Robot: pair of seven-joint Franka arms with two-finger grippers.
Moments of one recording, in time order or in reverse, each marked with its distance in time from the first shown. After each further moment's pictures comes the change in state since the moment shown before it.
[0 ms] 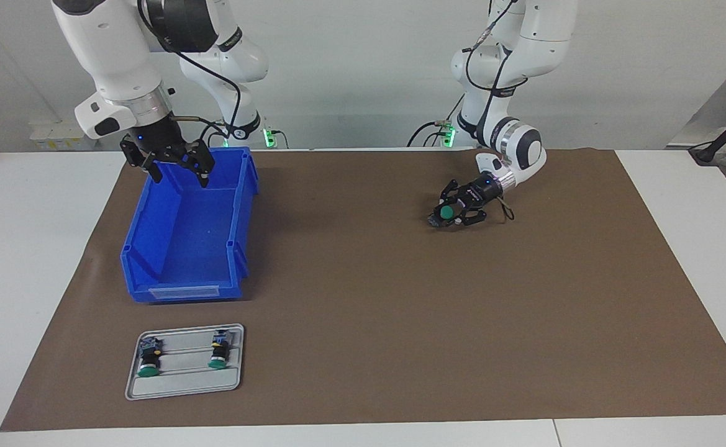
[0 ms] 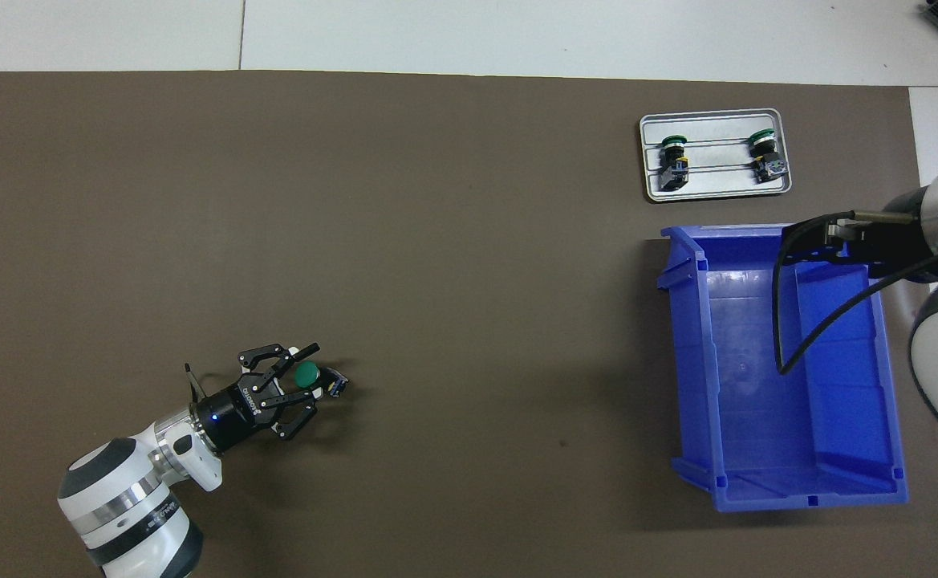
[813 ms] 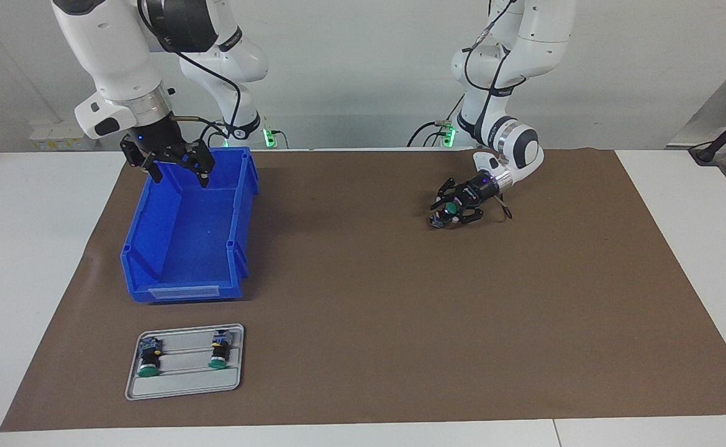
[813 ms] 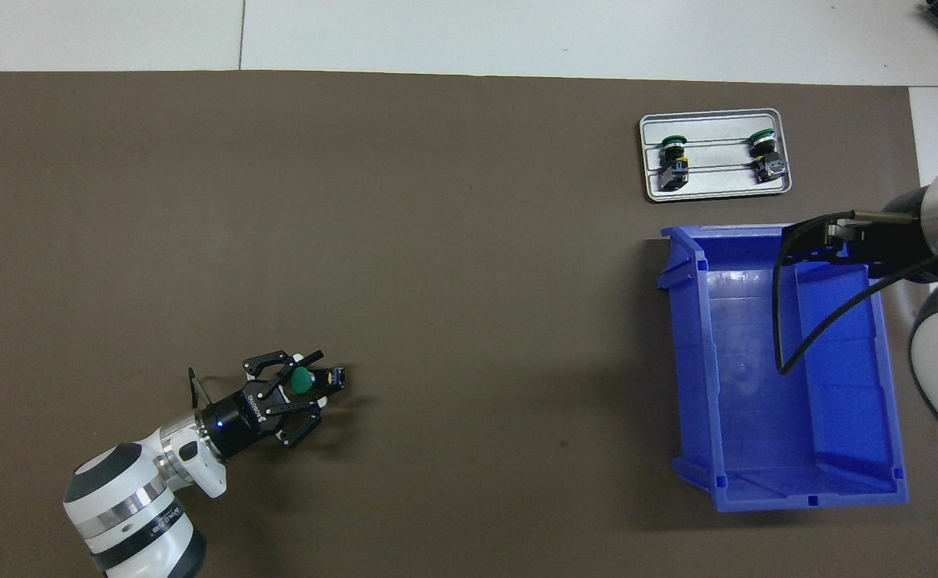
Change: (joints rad) left arm -0.013 0.000 -0.004 -0.016 0.001 0.005 0.008; right arm 0.000 0.000 0.000 0.000 0.000 0.000 0.000
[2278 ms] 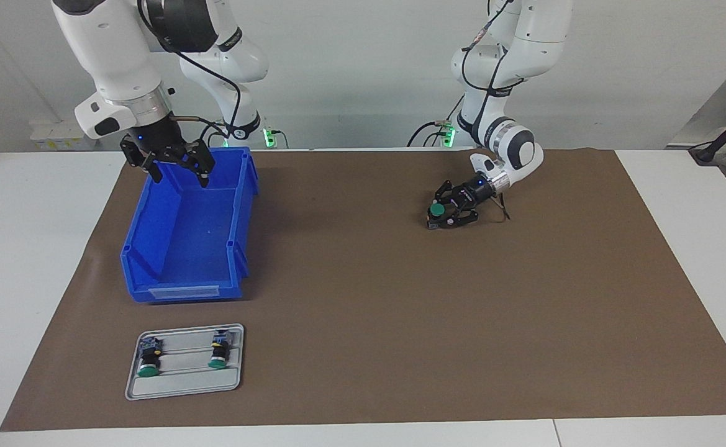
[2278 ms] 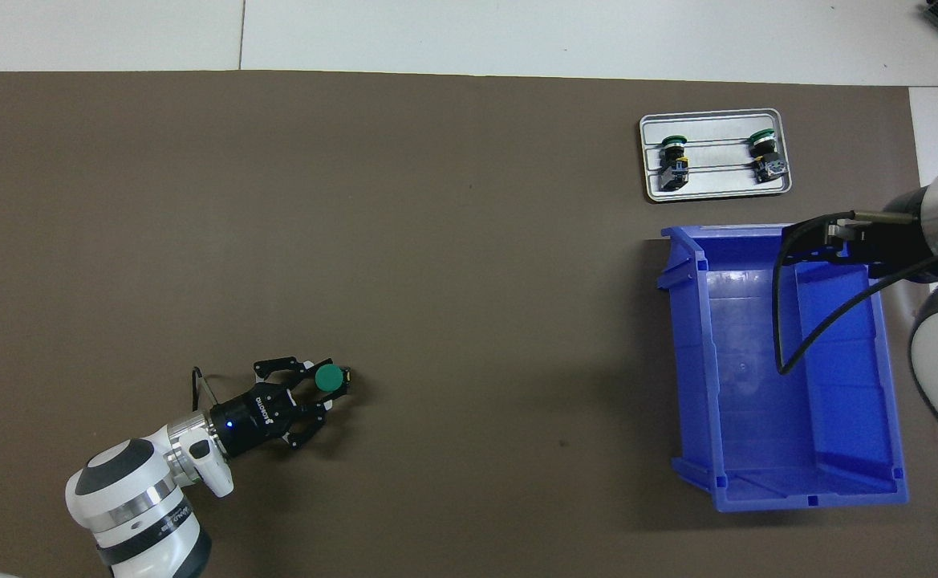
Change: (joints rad) left arm -0.039 0.011 0.003 0.022 0.050 0.106 0.002; right arm 0.000 0.000 0.000 0.000 0.000 0.000 0.000
